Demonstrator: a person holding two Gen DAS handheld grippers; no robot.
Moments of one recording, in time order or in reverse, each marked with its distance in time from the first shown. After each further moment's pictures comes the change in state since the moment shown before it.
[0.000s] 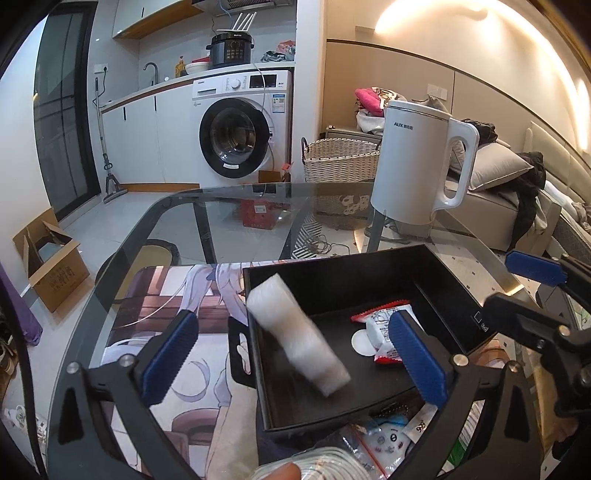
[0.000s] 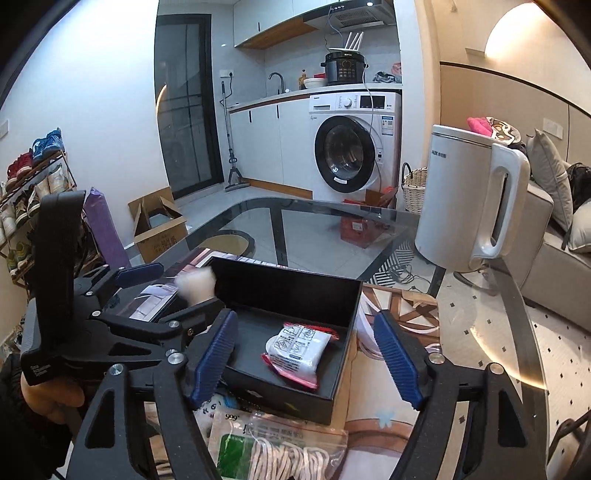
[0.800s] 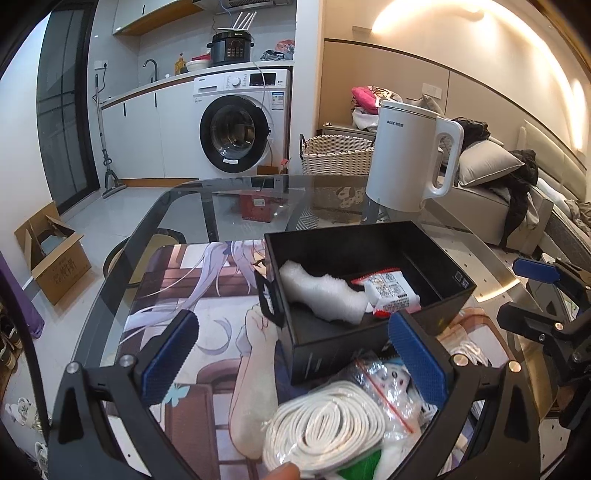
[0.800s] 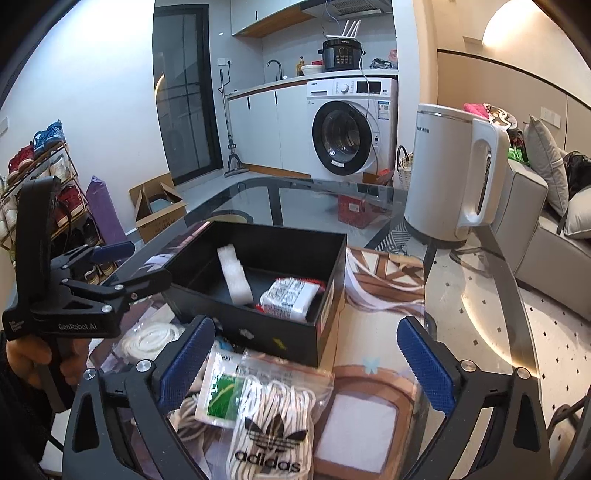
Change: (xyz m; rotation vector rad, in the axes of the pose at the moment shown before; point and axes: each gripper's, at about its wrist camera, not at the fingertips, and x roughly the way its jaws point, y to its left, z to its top) left arm -0.043 0.018 -0.027 -0.003 0.016 -0.030; right arm -0.026 -0.010 -0.031 0.016 0.071 0.007
